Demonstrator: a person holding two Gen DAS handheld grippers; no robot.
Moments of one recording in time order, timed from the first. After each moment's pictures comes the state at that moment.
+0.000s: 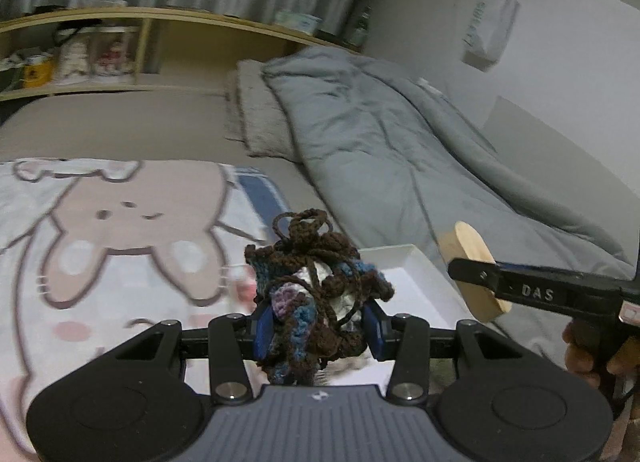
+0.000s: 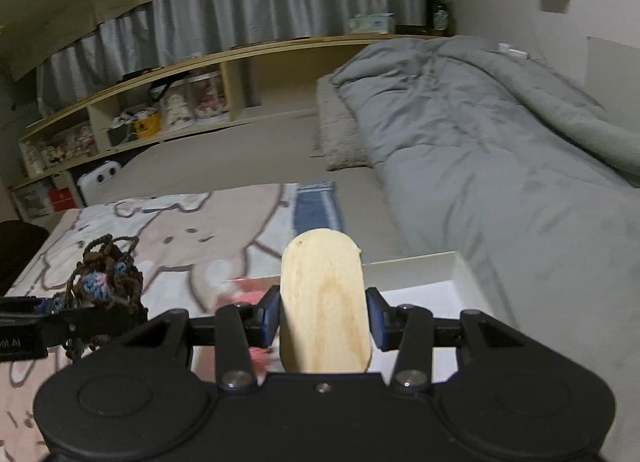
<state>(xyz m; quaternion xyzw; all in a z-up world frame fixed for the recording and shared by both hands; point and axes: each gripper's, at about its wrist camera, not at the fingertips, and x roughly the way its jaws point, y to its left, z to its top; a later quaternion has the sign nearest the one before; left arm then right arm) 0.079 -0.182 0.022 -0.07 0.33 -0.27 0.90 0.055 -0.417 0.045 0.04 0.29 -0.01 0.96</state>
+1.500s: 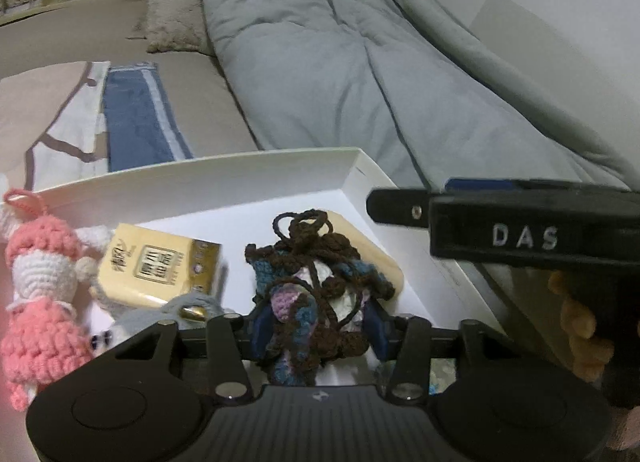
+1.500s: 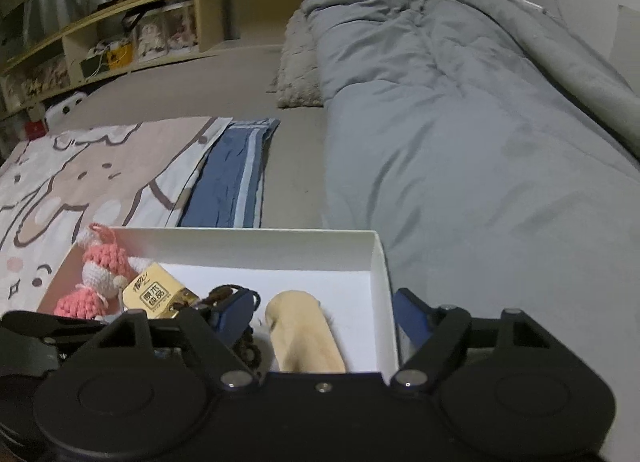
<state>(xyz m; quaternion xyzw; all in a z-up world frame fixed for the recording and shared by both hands) 0.156 -0.370 -0.095 -0.05 0.43 -0.32 0.84 0.143 -0.519 -0.026 -0.01 0.37 0.01 0.93</state>
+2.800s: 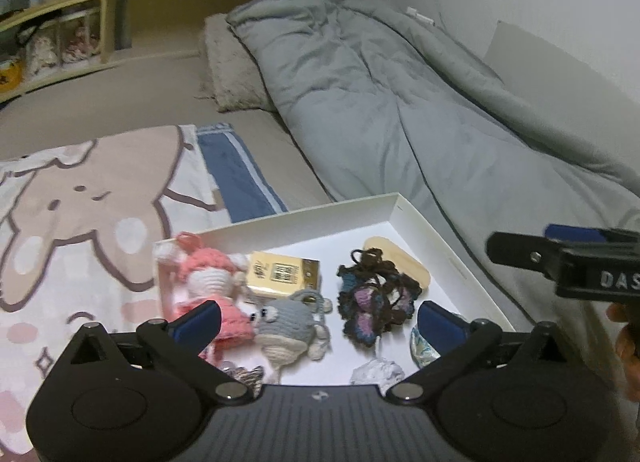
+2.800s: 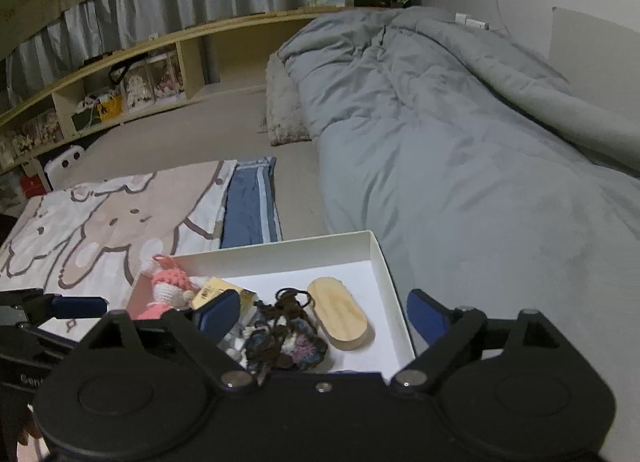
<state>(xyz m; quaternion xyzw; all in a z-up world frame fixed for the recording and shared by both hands) 0.094 -0.280 0.000 0.00 0.38 -0.24 0.89 0.045 -0.485 0.043 0.05 0.33 -0.04 0.94</state>
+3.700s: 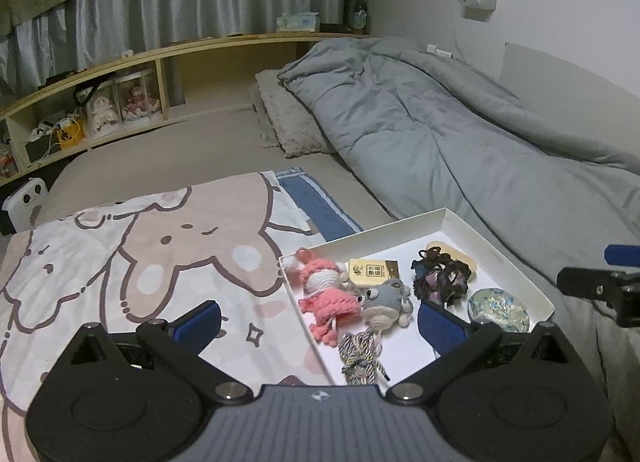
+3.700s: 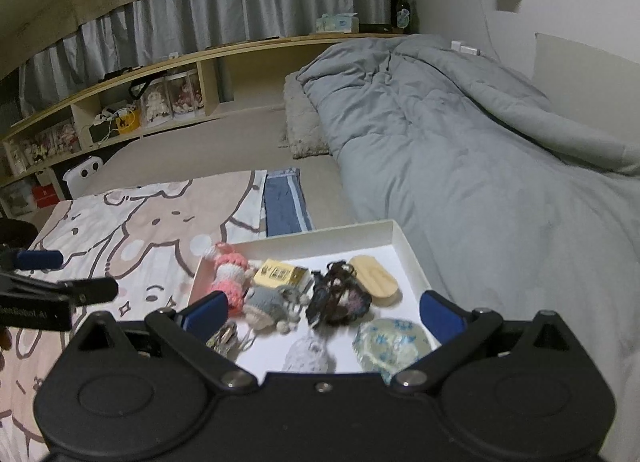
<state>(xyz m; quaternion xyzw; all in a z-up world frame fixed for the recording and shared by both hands) 0.016 -0.179 0.056 0.06 0.32 -0.20 0.93 -0.050 -0.415 0.071 0.05 0.31 -0.05 0.95</state>
